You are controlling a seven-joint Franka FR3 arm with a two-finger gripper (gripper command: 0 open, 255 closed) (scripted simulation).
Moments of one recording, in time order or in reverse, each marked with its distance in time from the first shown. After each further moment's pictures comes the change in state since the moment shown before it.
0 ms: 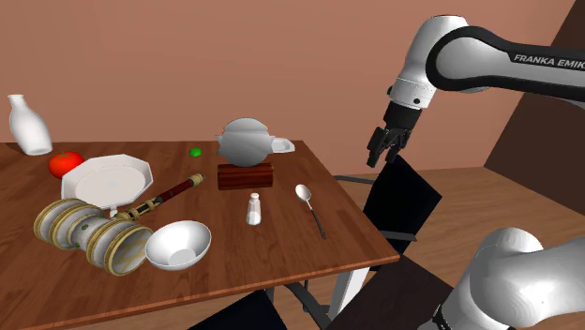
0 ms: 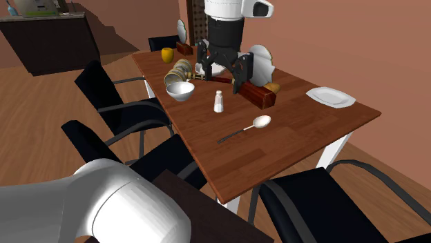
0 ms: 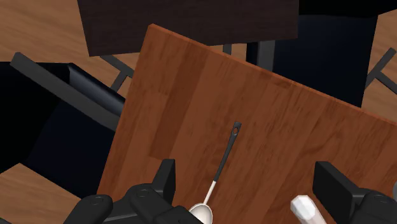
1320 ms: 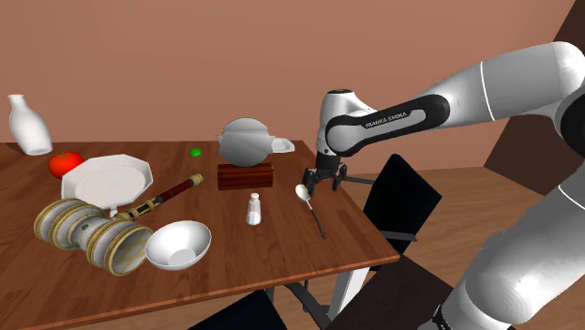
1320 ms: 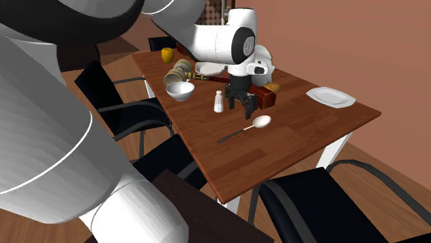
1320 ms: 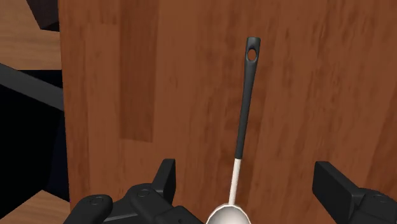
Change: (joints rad) arm -0.085 0.601 0.178 0.042 -0.111 0.489 0.382
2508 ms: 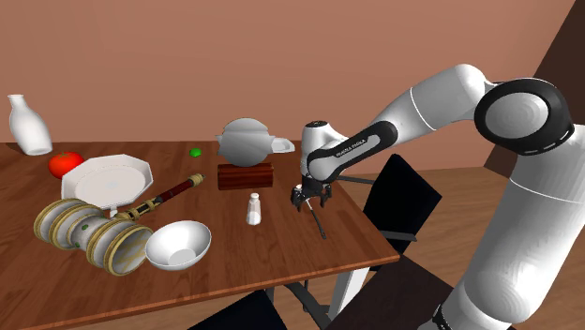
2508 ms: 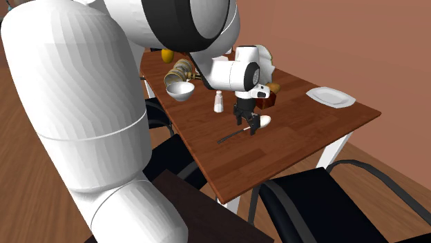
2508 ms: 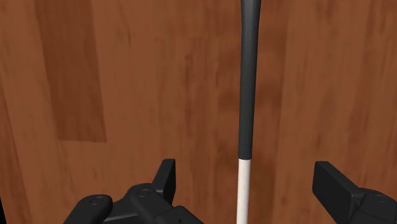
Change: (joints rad) arm -0.019 0.315 0.004 0.078 -0.135 0.191 0.188
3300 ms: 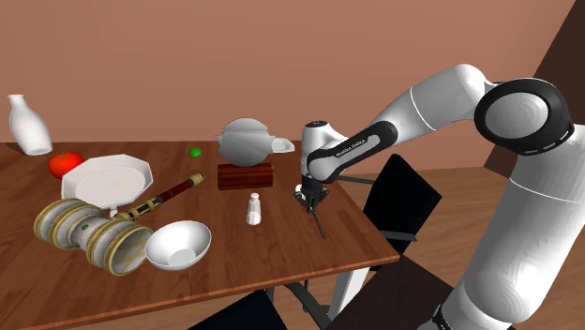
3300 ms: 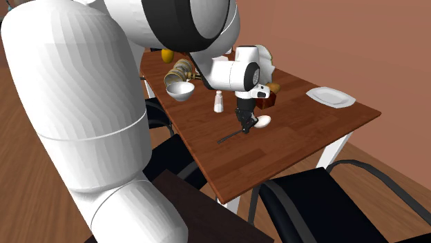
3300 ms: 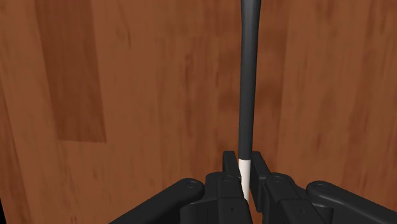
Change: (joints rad) arm 0.000 0.000 0.000 0.000 0.000 0.000 0.000
